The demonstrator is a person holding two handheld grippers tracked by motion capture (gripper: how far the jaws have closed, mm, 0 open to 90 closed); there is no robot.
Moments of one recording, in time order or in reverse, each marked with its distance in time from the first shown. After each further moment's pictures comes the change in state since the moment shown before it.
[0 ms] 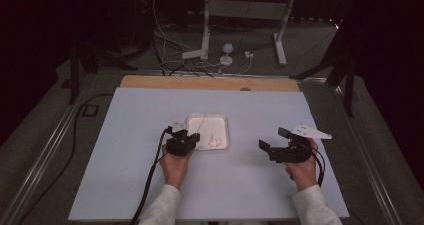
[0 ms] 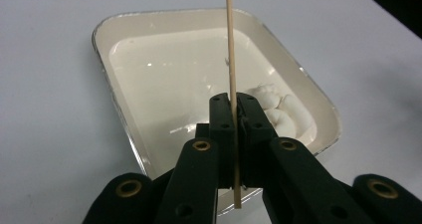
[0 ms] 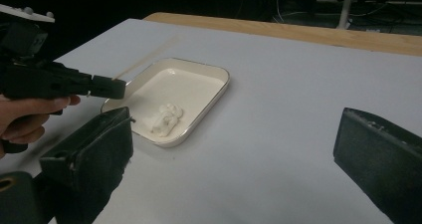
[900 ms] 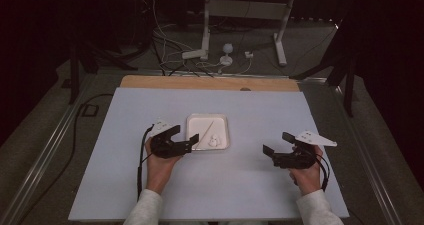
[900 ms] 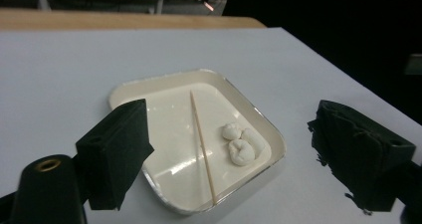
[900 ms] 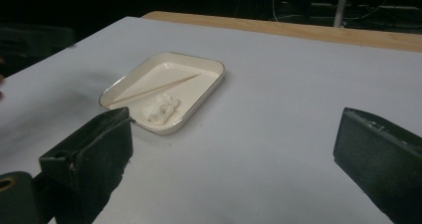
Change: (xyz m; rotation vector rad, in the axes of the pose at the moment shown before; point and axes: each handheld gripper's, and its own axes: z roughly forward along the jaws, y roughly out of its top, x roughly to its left) left arm 0.015 0.009 -0.076 -0.219 -0.133 0.095; right arm -0.002 -0.015 -0.014 -0.015 -0.017 -0.013
